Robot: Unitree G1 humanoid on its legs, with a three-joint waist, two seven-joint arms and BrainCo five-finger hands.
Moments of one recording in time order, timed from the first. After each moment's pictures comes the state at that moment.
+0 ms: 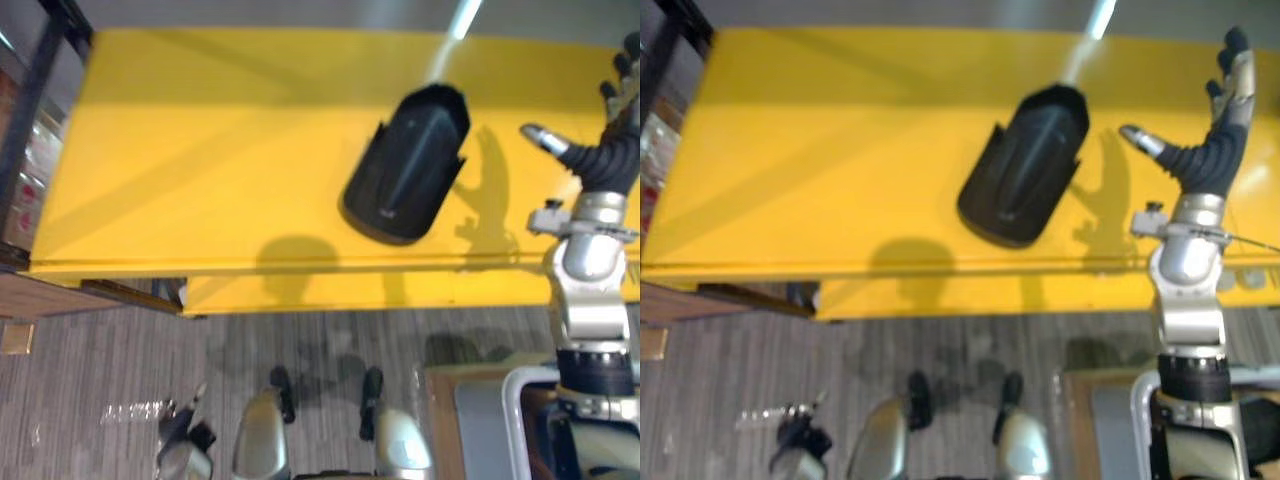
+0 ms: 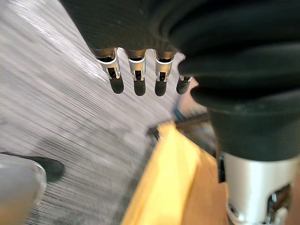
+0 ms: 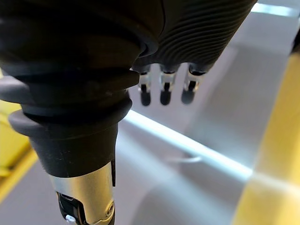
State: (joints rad) left arm -0.06 0.13 0.11 0.85 -0.50 -0.30 0.29; right arm -0.52 -0.58 -0.15 -0.01 0.02 -0.12 -0.43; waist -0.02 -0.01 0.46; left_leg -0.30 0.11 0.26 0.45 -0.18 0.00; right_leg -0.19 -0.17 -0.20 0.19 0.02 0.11
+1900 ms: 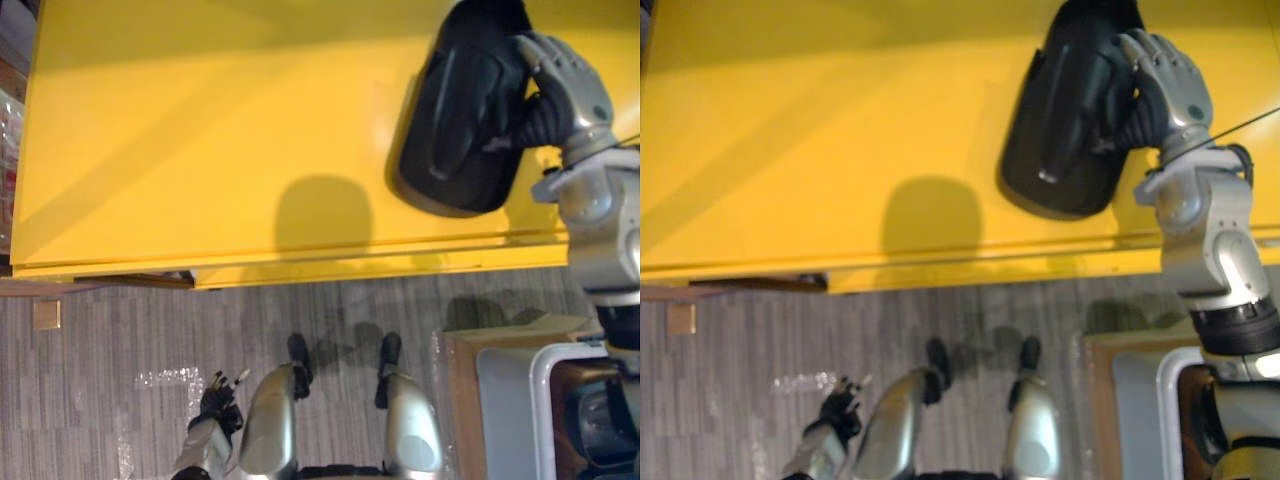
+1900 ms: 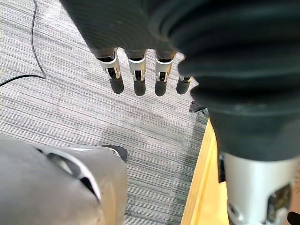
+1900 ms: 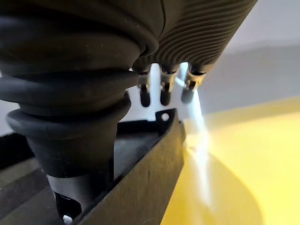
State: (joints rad) left arm -0.06 0.15 0.02 0.96 -0.54 -0.13 0.09; right arm -0.76 -0.88 0.16 -0.05 -0.60 0.31 0.08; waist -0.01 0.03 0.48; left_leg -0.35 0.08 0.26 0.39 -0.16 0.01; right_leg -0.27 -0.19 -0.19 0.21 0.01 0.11
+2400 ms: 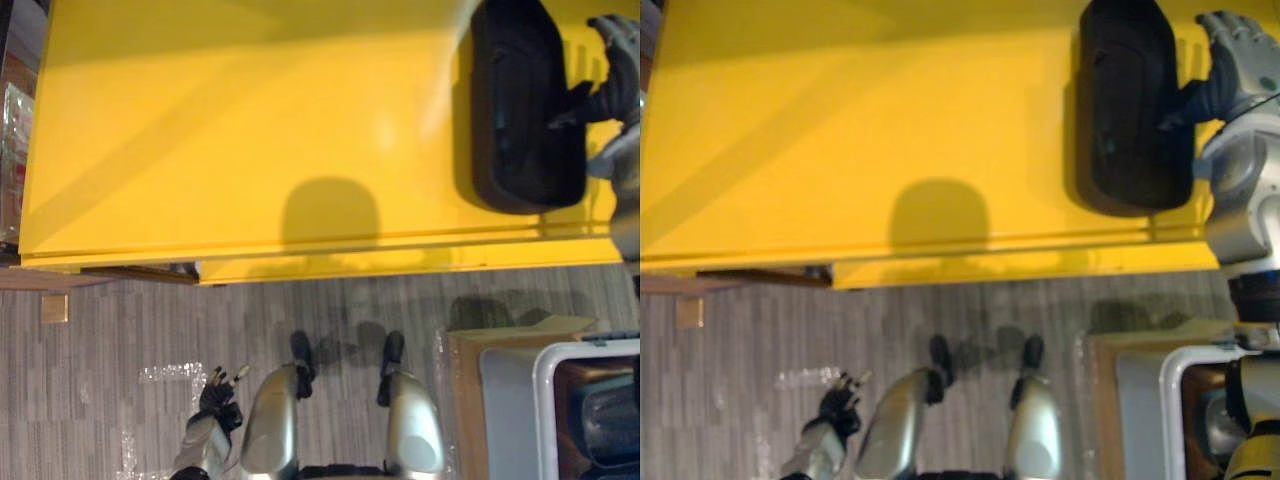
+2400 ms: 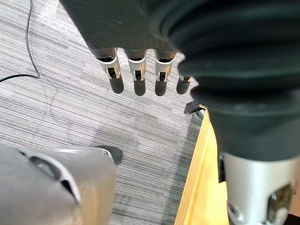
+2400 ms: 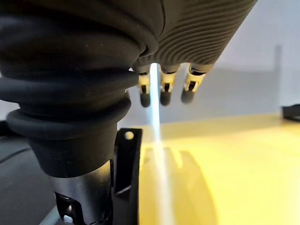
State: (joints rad) left arm -0.05 0.15 0.02 0.91 -0.54 -0.13 0.09; right arm -0.90 -0.99 0.16 0.31 -0.61 0.33 0.05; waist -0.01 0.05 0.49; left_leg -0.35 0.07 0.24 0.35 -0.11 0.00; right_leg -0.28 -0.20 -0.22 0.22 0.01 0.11
